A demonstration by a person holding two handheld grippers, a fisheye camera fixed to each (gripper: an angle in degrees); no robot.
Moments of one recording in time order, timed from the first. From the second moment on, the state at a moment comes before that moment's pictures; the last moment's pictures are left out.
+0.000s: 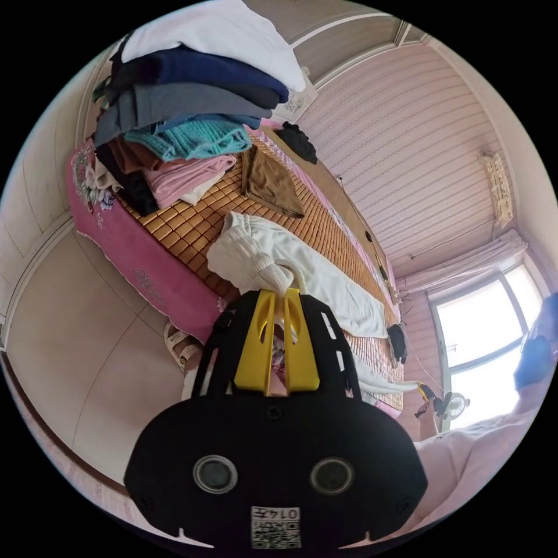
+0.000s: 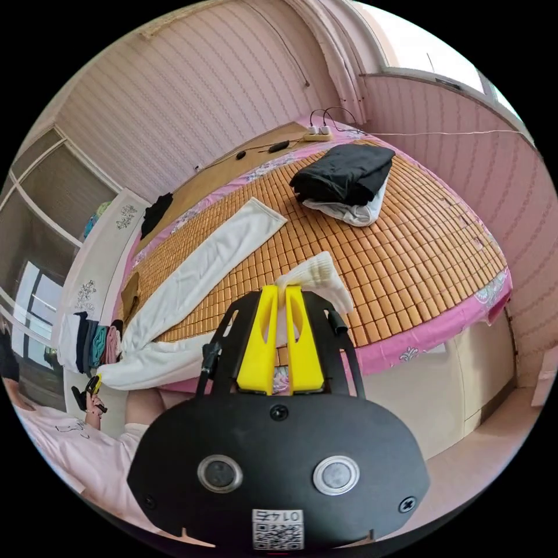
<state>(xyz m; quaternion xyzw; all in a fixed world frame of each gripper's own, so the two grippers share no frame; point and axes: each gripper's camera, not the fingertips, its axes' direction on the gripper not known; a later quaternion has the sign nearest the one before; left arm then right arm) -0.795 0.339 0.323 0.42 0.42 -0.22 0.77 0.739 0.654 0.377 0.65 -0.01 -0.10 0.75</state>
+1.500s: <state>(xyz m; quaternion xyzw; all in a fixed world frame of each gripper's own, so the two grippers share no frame) -0.407 0.038 0.337 0.29 0.13 -0.04 0.95 0.749 0.472 0.503 0.56 -0.05 0.01 0.83</state>
